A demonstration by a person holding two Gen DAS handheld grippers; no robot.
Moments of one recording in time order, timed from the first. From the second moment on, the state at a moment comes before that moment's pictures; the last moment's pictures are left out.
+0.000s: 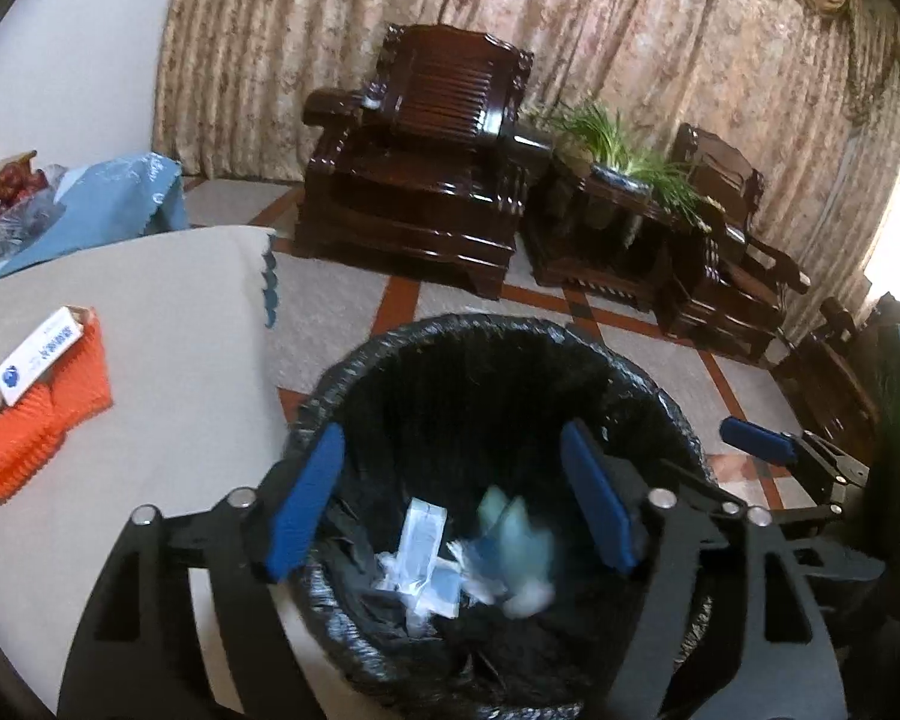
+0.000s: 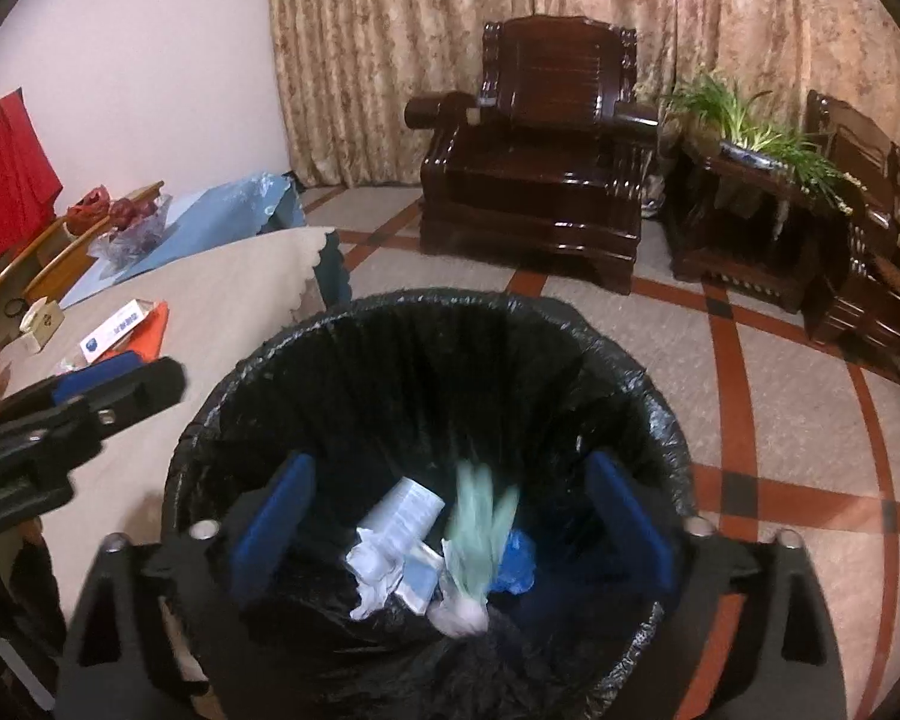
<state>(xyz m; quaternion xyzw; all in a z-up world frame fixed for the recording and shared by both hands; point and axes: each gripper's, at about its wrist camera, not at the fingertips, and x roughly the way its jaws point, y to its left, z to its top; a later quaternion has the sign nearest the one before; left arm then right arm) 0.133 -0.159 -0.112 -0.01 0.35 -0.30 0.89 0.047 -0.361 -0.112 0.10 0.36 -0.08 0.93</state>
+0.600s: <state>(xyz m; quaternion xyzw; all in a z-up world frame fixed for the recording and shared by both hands) 0.130 -0.013 -0.083 -0.02 0.31 -0.13 0.94 0.091 -0.258 -0.079 0.08 0.30 0.03 0.95</state>
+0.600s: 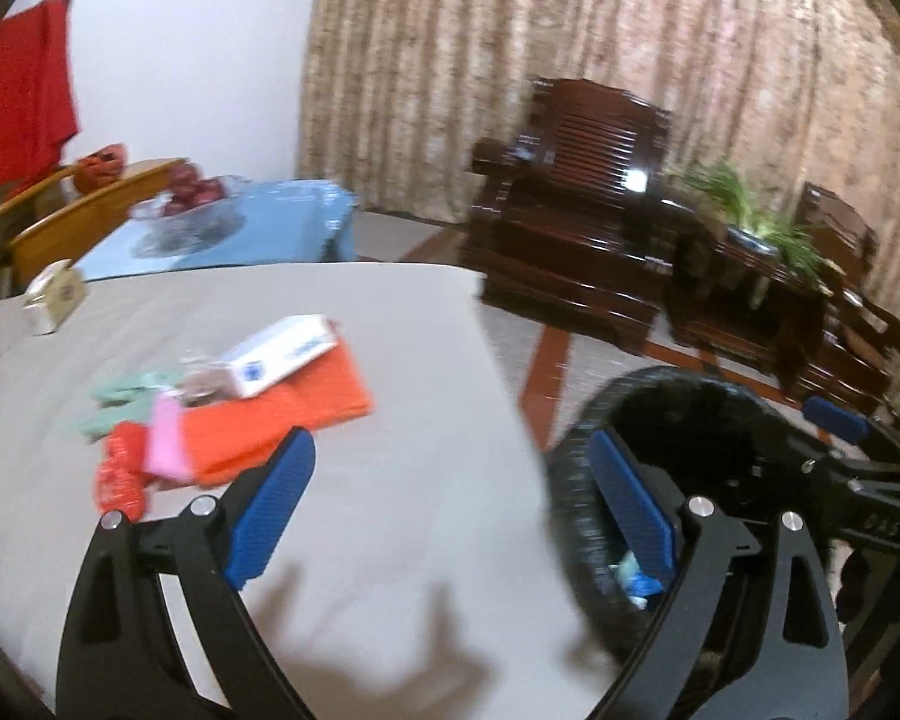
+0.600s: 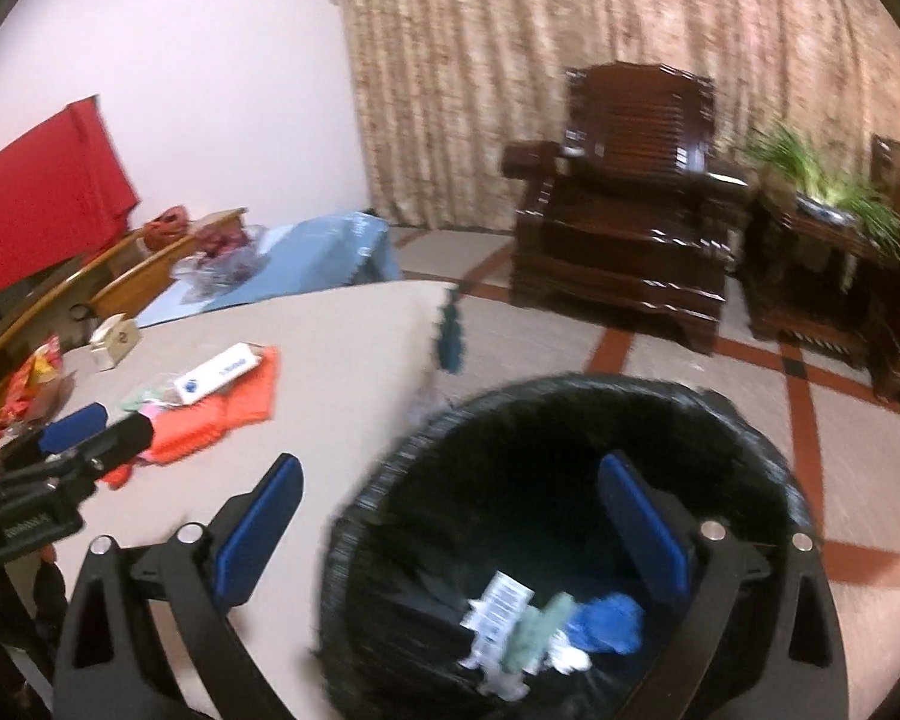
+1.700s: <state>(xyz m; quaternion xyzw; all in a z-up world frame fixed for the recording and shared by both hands) 0.205 0.170 -0.185 -0.07 0.40 0.05 0.91 0.203 -0.084 -0.141 0.02 0.33 0.14 0.93</state>
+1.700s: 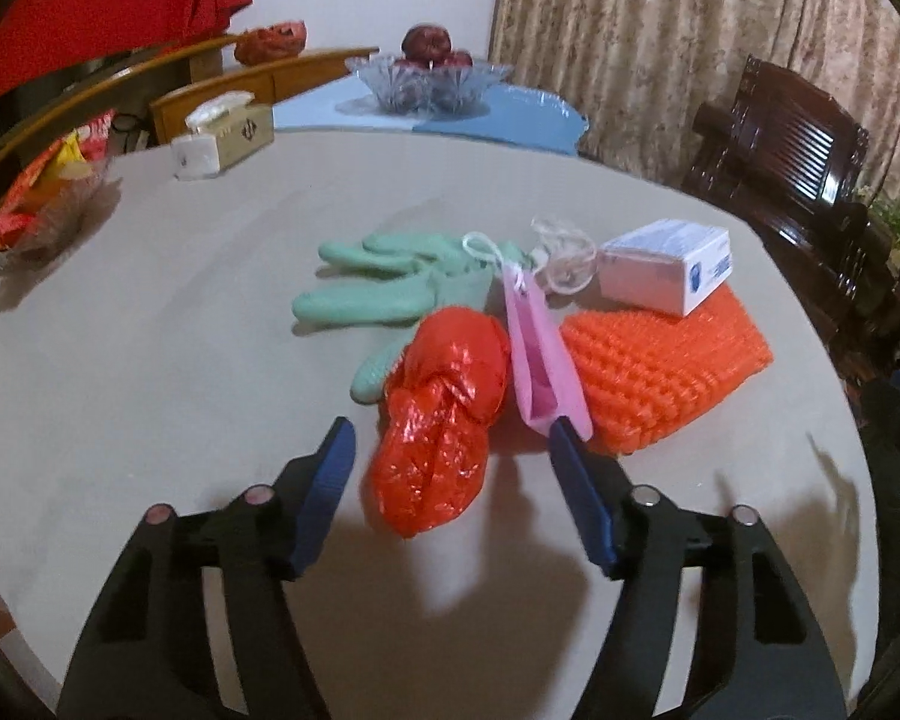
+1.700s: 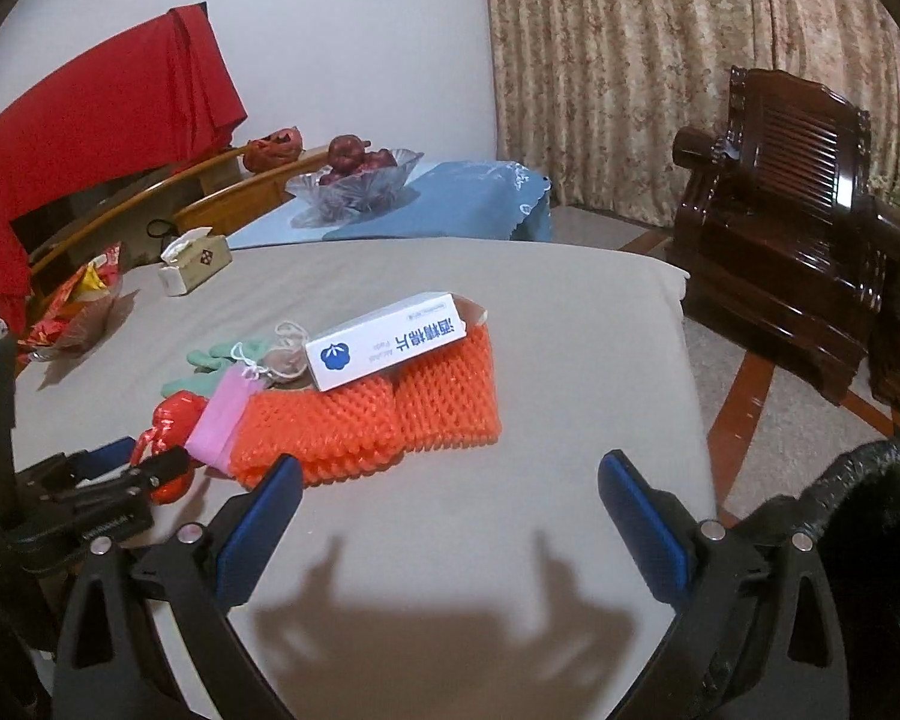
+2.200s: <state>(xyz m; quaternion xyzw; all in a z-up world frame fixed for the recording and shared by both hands) 0.192 0.175 -0.178 -0.10 0.39 0.05 0.91 0.219 -0.058 -0.152 0.01 0.34 0.16 0.93</state>
